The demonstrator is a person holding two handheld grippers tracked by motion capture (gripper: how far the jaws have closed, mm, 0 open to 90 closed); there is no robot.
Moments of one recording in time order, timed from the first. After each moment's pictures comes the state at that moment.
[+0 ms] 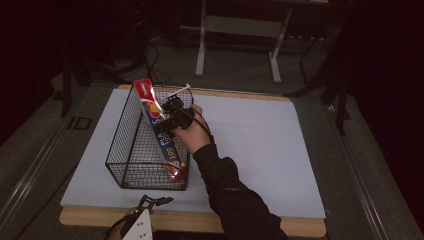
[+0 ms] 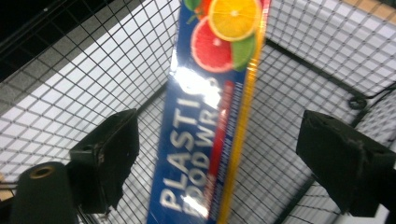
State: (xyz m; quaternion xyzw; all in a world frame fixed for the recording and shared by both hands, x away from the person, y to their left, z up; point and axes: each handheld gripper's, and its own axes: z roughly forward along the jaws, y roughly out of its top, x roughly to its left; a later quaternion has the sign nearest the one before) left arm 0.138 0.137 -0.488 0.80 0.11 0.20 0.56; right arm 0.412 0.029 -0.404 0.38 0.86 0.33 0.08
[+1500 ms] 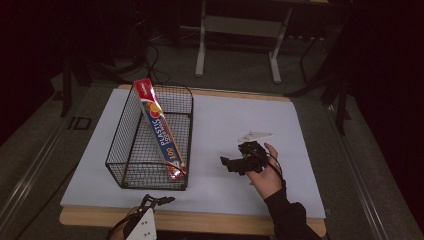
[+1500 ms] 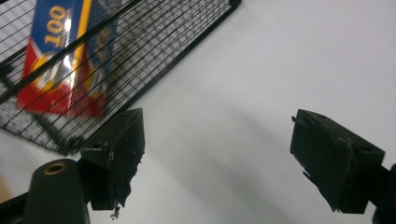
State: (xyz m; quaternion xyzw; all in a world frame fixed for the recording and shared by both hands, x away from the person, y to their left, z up) left arm 0.141 0.133 -0.492 0.81 0.11 0.20 0.54; right arm 0.328 -0.172 -0.456 0.39 0.83 0.37 0.13
